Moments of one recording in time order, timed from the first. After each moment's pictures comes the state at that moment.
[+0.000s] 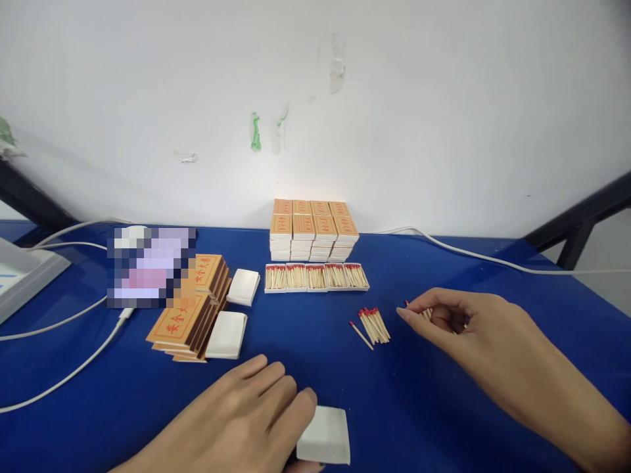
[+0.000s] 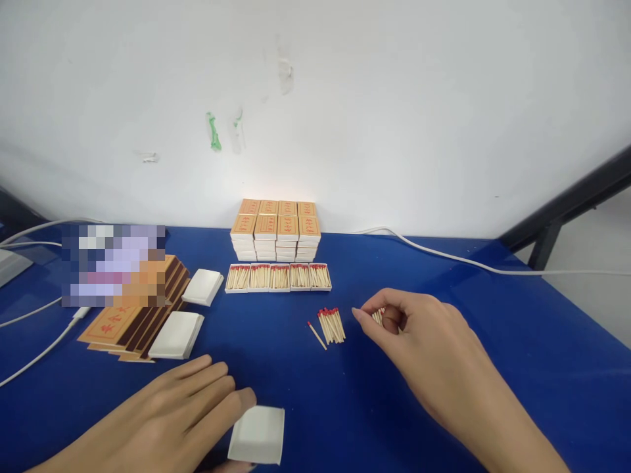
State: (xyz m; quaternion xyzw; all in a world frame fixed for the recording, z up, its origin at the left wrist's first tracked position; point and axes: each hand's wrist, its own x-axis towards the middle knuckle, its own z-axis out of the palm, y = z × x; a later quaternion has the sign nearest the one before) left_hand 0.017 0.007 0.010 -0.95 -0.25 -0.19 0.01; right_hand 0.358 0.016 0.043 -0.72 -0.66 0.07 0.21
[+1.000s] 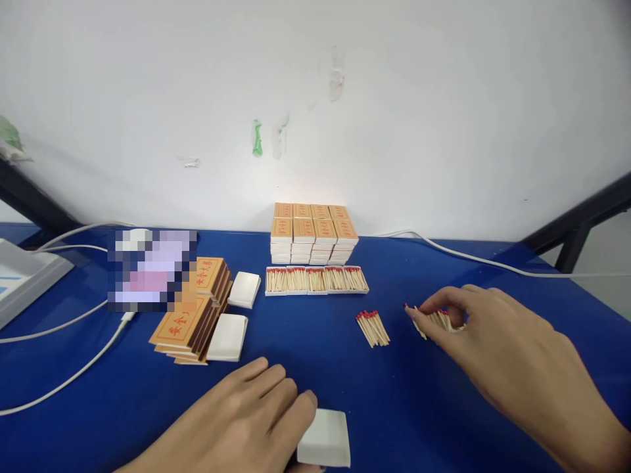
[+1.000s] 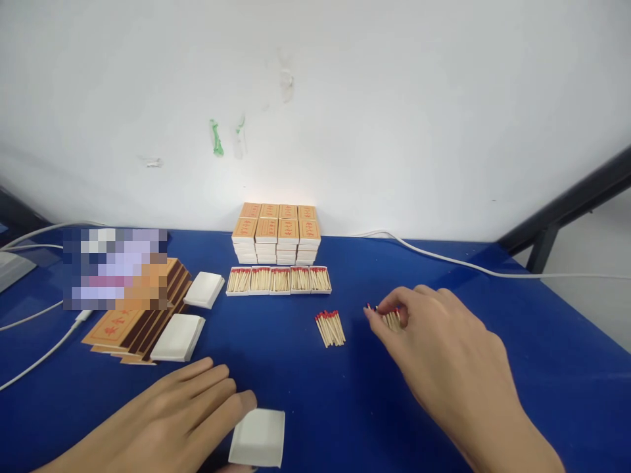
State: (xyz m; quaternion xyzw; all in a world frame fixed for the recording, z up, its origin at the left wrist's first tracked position) left_hand 0.014 0.005 0.011 -0.95 -0.25 -0.17 0.00; right_hand 0.366 0.014 0.037 -0.78 -0.61 -0.04 0.13
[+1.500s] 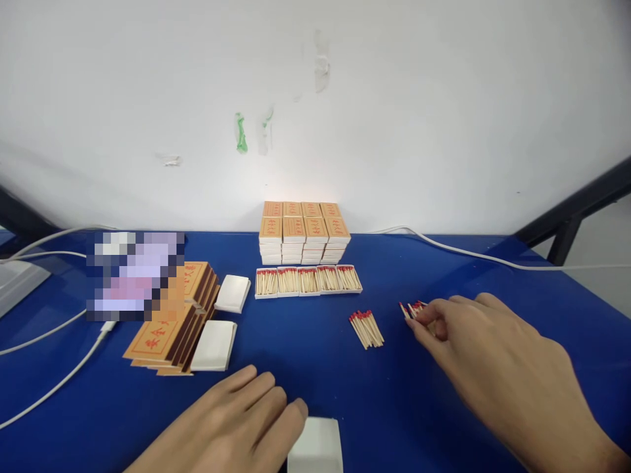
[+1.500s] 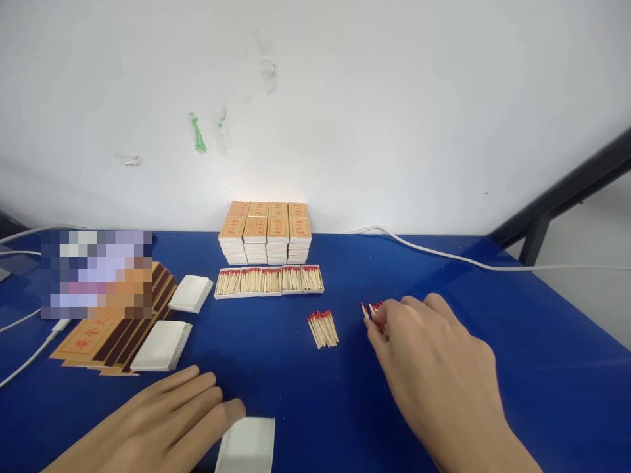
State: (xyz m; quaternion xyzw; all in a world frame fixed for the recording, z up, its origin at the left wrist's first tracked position) left_hand 0.020 0.014 0.016 -0.95 -0.23 -0.19 0.04; right_hand 0.352 0.008 0.031 -0.78 -0.62 -0.07 0.05
